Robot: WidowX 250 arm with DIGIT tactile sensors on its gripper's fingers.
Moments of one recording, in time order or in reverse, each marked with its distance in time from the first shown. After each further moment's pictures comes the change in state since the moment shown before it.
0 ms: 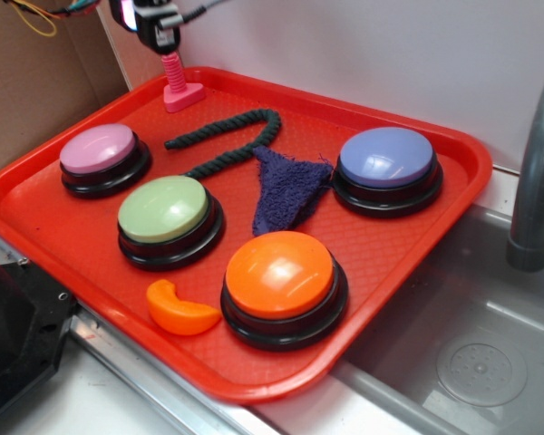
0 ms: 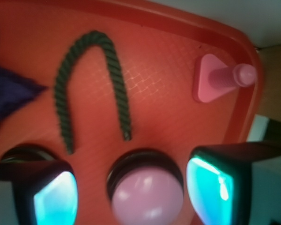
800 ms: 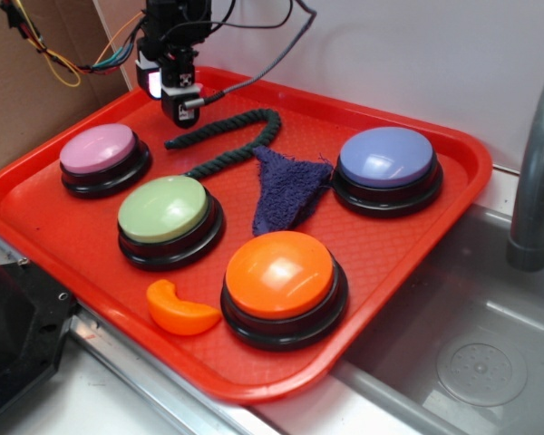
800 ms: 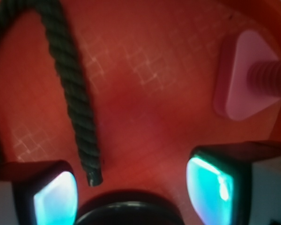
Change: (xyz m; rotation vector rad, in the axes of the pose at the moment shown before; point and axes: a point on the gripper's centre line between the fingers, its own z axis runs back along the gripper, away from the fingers) arm 0.011 0.012 -0.057 0.021 0.064 0.015
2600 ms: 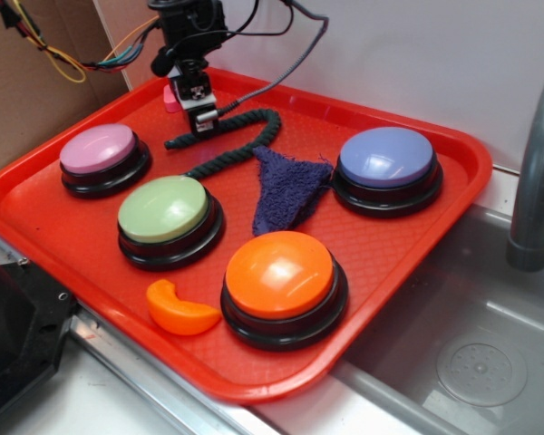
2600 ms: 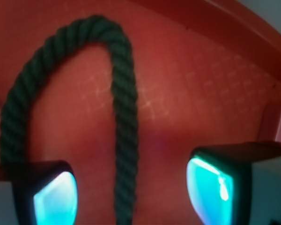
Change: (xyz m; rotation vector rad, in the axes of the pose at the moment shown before) arm 0.026 -0.024 -0.001 0.000 -0.194 -0.198
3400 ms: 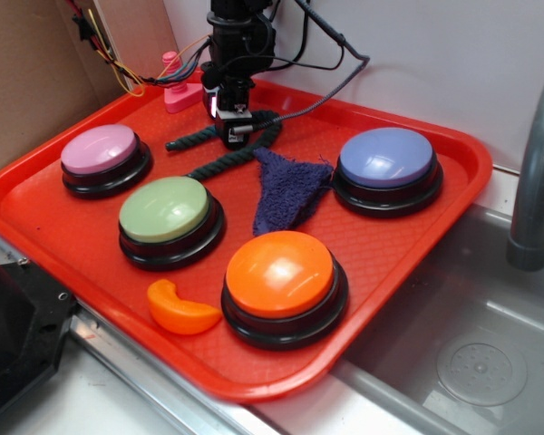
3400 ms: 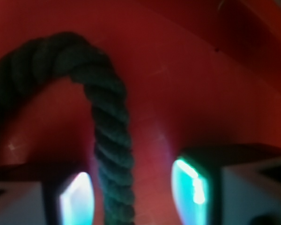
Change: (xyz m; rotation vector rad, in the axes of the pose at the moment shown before) arm 0.020 0.006 -0.029 0.055 0.177 0.006
